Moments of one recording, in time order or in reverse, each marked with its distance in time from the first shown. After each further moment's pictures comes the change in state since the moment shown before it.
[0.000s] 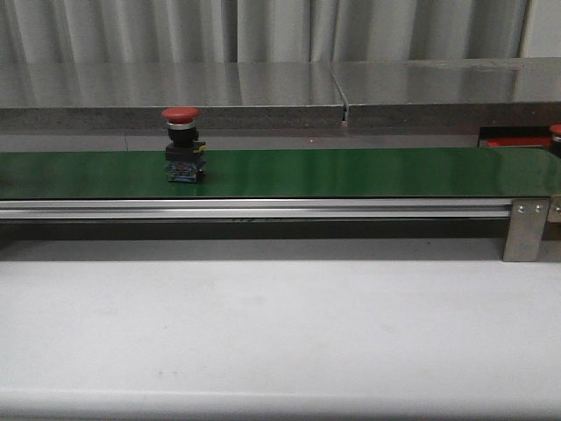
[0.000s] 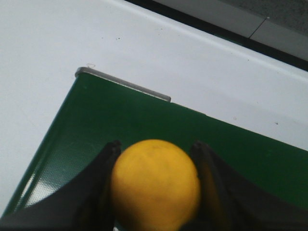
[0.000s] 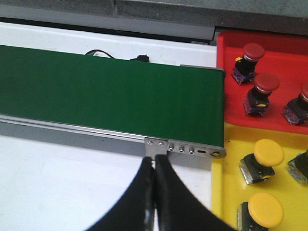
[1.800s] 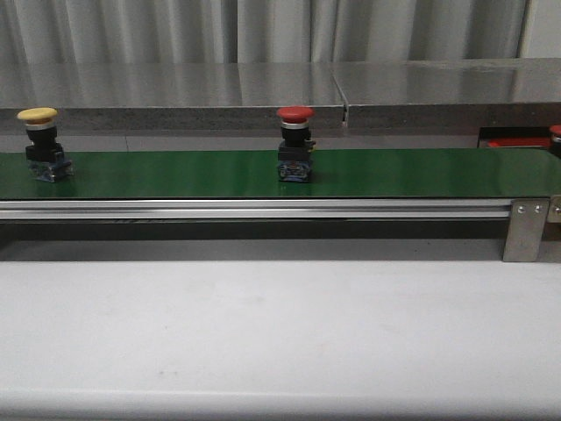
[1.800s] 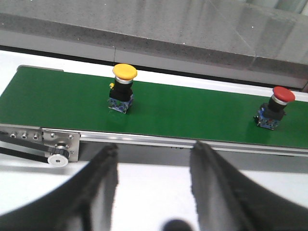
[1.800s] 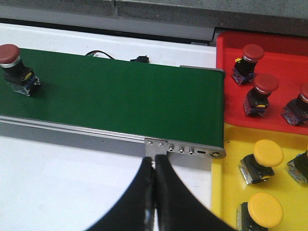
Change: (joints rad) left arm -0.194 -1.367 0.860 -0.018 0.092 0.046; right arm 0.000 0.000 0.000 0.000 -0.002 0.000
